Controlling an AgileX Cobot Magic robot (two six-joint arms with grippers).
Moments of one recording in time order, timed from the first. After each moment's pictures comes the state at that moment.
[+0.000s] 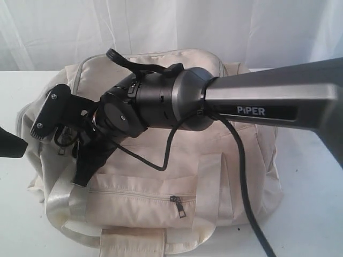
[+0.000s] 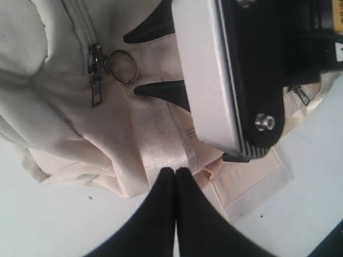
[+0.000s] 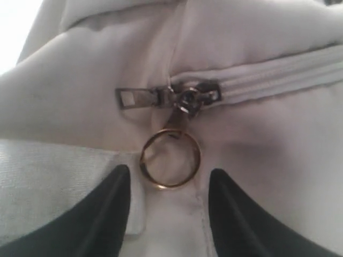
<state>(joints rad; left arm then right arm) -0.02 1.04 -0.81 -0.65 1.03 0.73 1.06 2.01 -1.50 -0.06 0.41 -0.45</state>
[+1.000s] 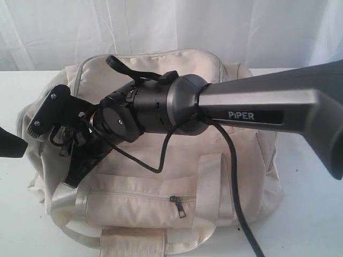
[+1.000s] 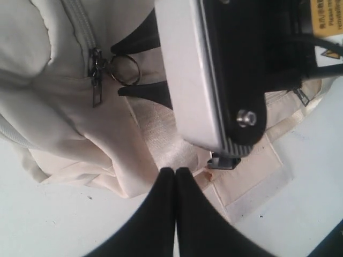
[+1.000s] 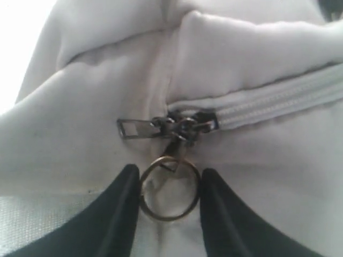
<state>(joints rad) -0.02 1.04 -0.81 -0.65 1.03 0.73 1.06 2.03 -1.50 0.02 0.34 -0.45</state>
